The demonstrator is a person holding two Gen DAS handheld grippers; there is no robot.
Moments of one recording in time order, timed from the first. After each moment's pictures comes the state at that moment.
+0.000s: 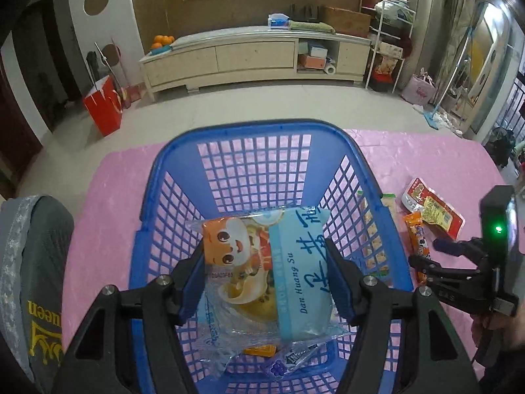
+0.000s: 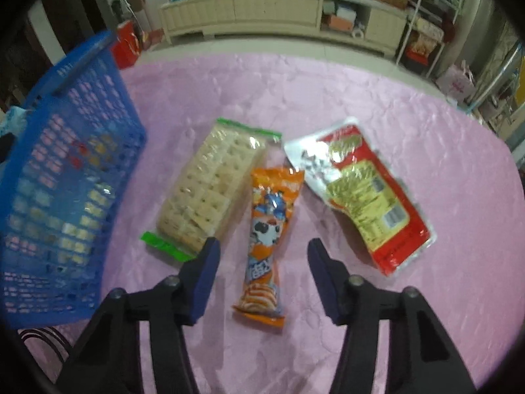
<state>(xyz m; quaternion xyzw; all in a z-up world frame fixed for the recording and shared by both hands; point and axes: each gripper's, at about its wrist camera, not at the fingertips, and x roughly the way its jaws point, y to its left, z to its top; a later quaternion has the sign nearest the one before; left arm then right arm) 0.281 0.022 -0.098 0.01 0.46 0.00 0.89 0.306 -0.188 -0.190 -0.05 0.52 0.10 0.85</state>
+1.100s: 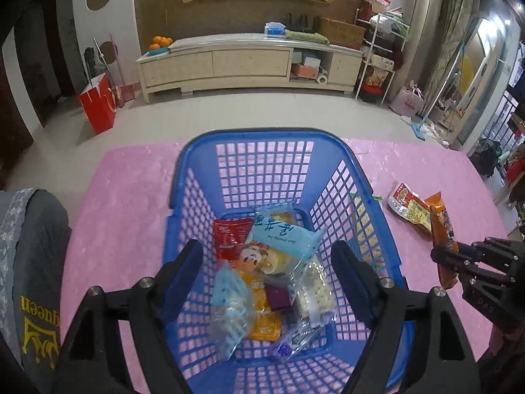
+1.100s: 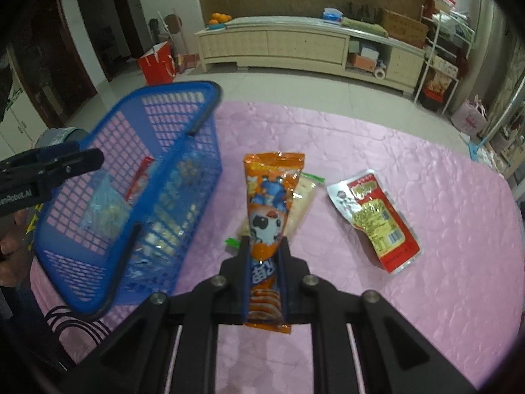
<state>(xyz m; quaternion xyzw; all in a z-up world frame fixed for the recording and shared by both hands) 0.254 0.055 -0.076 -0.02 0.44 -0.02 0.90 0.239 -0.164 -0.104 -0.06 0.44 0.17 0.88</state>
